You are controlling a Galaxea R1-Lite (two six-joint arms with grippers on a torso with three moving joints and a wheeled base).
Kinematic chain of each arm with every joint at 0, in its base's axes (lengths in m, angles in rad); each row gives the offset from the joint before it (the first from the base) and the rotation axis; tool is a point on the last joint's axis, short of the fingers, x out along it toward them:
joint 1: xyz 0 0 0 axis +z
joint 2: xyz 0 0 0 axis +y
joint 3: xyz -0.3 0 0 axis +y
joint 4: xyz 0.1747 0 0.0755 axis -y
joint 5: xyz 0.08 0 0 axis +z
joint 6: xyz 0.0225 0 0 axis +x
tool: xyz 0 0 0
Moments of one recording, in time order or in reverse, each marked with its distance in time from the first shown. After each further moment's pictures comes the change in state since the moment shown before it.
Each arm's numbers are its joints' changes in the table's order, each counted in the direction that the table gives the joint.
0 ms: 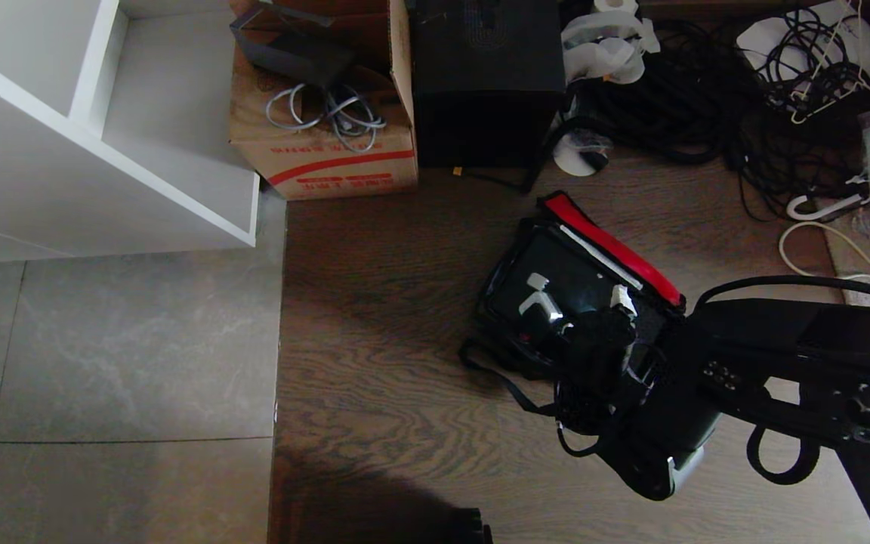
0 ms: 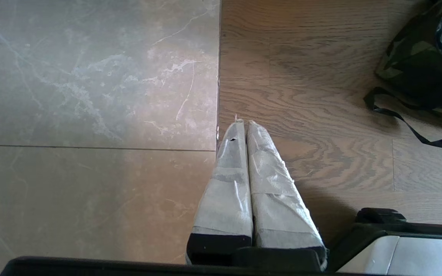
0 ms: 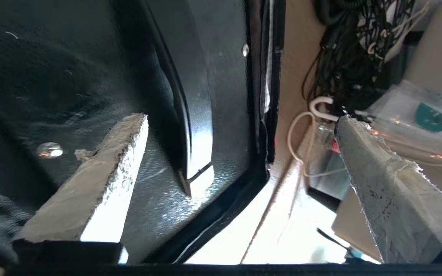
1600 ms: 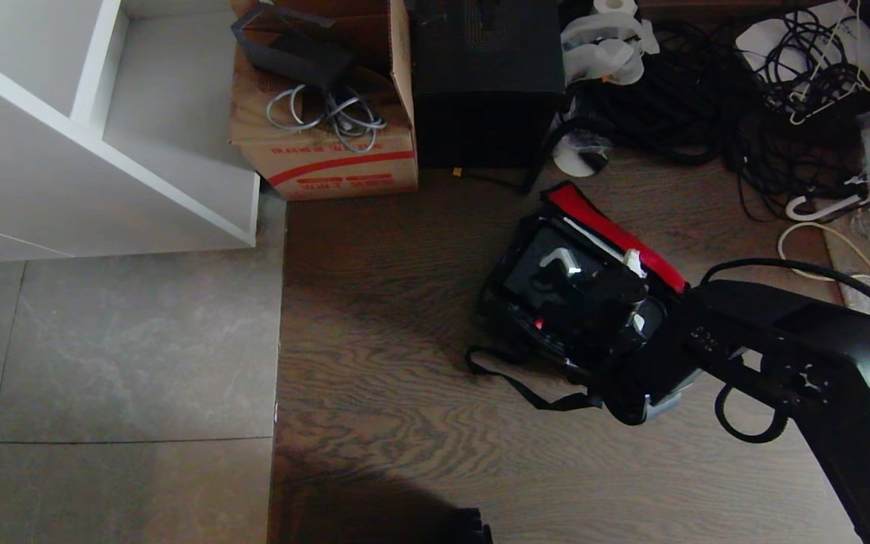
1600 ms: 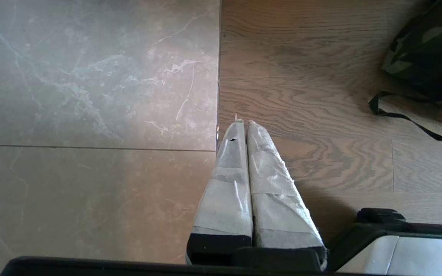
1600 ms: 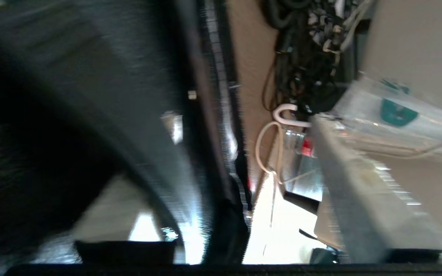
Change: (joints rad) left arm 0.000 0.000 0.000 0.000 0.000 0.000; right arm -0.199 0.143 -0.341 -0.038 0.055 -0.102
